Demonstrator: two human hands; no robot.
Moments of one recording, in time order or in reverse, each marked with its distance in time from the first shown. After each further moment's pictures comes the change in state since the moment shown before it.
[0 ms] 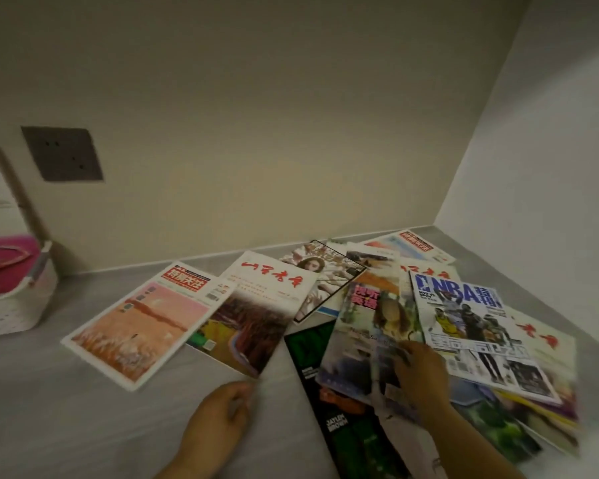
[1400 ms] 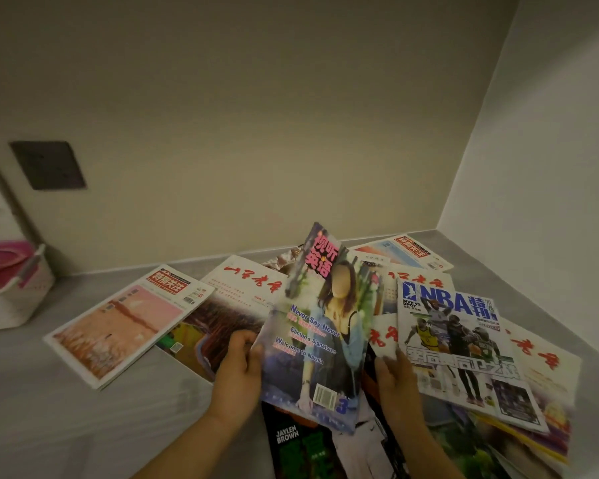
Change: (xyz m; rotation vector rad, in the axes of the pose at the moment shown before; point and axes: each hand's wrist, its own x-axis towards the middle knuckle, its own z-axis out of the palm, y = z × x) left_hand 0.023 0.114 0.067 -0.292 0.391 0.148; right_hand 0.019 0.046 -0.005 0.637 -0.151 0.070
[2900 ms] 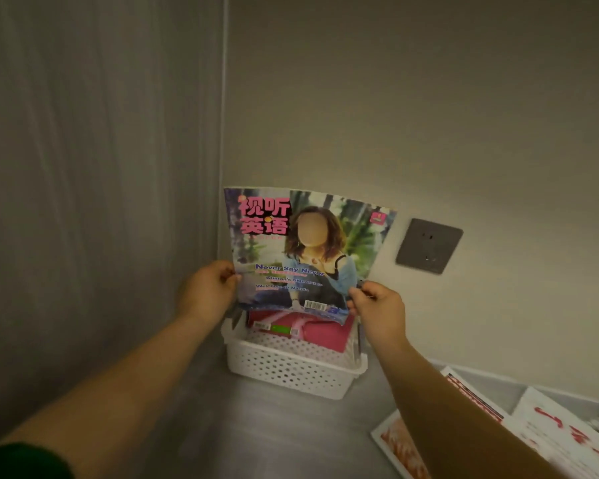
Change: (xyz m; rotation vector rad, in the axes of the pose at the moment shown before) left_hand 0.221 -0.196 -0.581 0.312 0.522 -0.112; right_hand -0.130 -0.364 0.548 0.060 -0.338 -0.563
